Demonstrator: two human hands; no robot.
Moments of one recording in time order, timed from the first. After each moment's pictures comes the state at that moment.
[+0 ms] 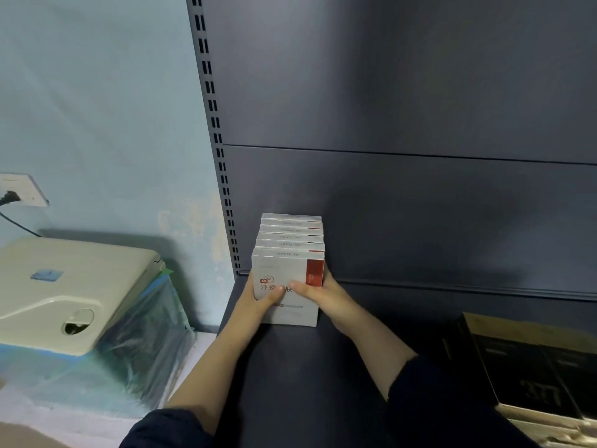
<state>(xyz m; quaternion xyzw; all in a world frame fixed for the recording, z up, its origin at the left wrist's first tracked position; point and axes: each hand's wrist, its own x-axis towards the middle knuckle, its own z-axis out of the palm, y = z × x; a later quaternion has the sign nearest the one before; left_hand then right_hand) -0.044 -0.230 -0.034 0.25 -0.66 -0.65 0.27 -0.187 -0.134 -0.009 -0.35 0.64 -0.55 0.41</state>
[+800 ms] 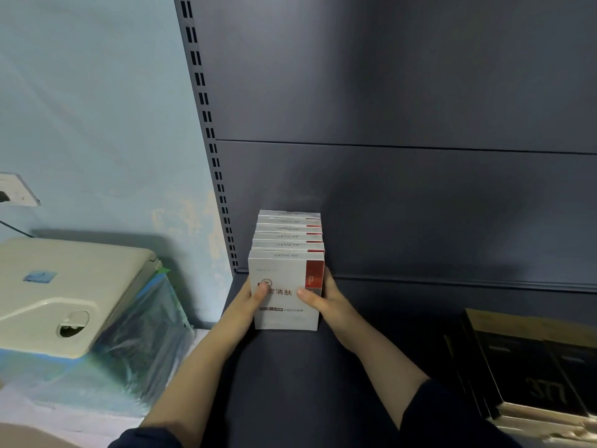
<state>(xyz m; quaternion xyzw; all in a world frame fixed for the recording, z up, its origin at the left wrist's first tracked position) -0.031 -0.233 -0.030 0.26 -0.67 -0.66 0.20 -0.185 -0.121 -0.033 -0.32 0.64 -0.55 0.43</state>
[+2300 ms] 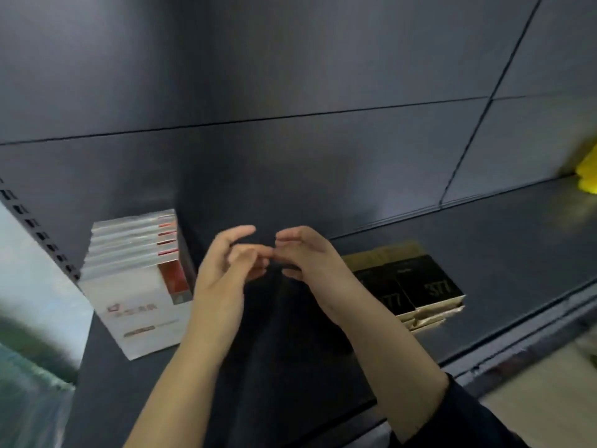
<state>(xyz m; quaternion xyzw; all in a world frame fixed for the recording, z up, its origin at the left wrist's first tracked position) -0.118 -0.081 0.075 0.14 -0.66 -0.68 0.28 -0.202 0.022 0.091 -0.13 0.69 -0.65 0.27</state>
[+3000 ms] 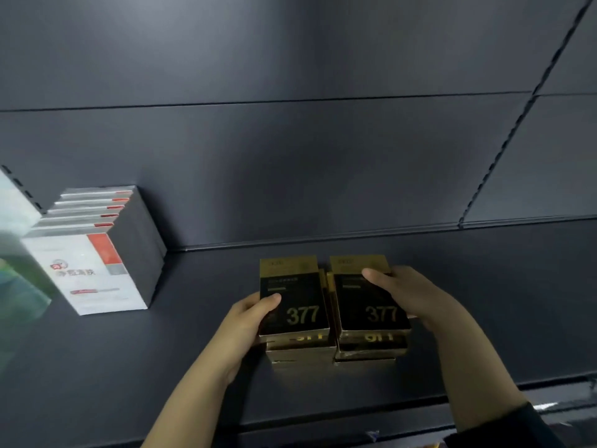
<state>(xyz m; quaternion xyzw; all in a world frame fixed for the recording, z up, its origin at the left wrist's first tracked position) -0.188 0.044 0.004 0.36 -0.62 -0.70 0.06 -0.386 0.217 0.034 -0.19 0.83 -0.39 0.36</state>
